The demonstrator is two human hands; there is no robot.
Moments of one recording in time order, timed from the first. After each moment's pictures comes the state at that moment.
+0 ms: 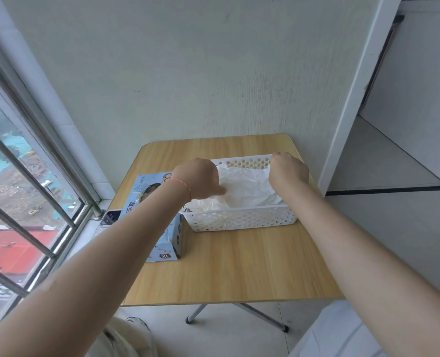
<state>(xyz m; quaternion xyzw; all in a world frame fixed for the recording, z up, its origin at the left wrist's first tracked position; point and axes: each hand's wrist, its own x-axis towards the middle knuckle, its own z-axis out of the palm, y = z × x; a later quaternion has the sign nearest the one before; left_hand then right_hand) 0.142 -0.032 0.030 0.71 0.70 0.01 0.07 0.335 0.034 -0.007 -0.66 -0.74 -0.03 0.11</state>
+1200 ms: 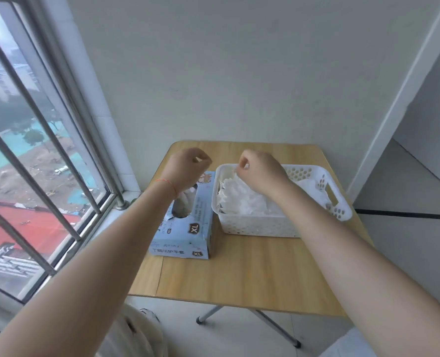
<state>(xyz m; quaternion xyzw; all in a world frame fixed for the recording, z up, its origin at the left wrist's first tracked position) 0.037 -0.047 0.019 0.57 0.72 0.36 0.14 0.224 0.005 0.021 -0.49 -0.83 0.14 0.21</state>
